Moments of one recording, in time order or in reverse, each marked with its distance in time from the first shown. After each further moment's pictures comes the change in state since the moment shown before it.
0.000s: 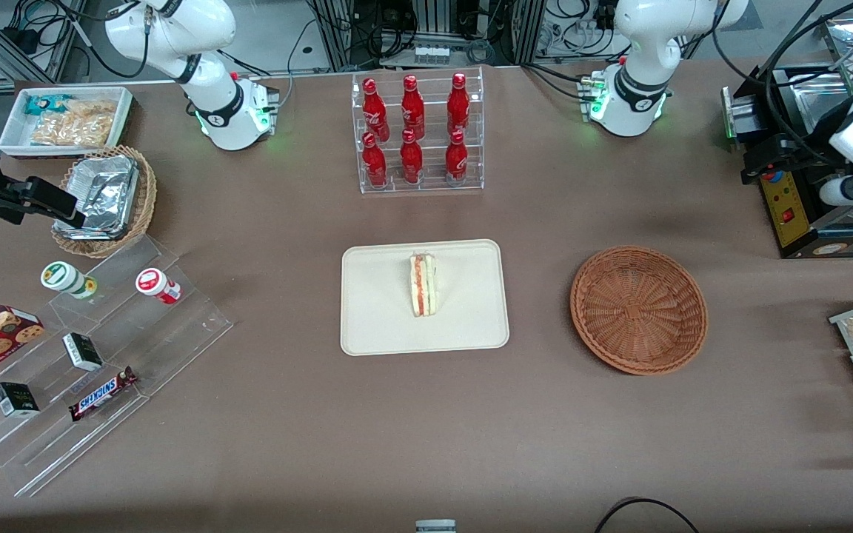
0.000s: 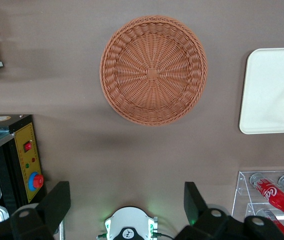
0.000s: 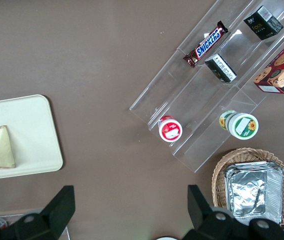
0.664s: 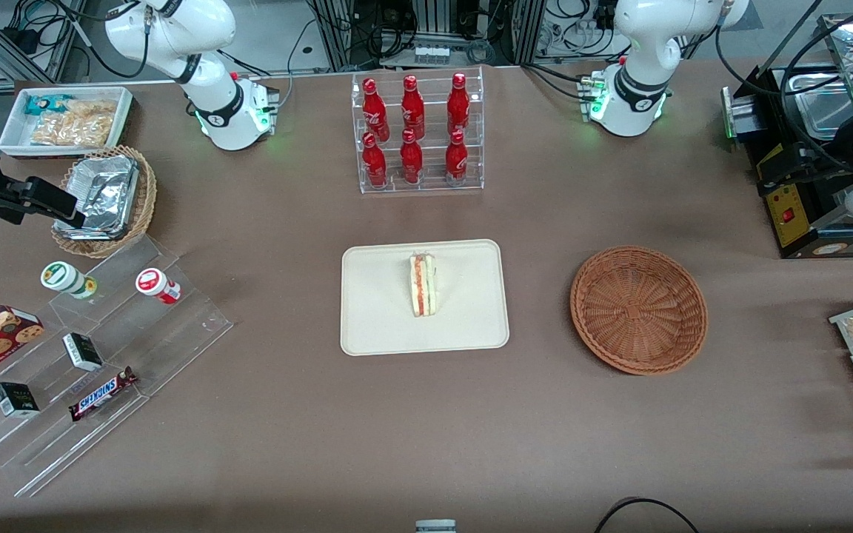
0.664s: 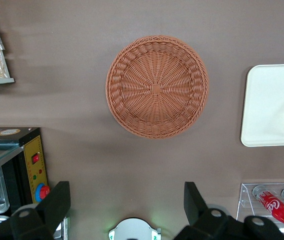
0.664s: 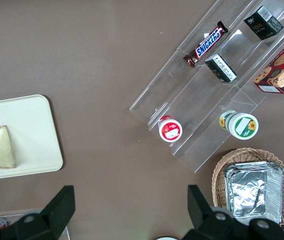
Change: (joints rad) arm -0.026 0.058 0.022 0.086 0.022 0.006 0.000
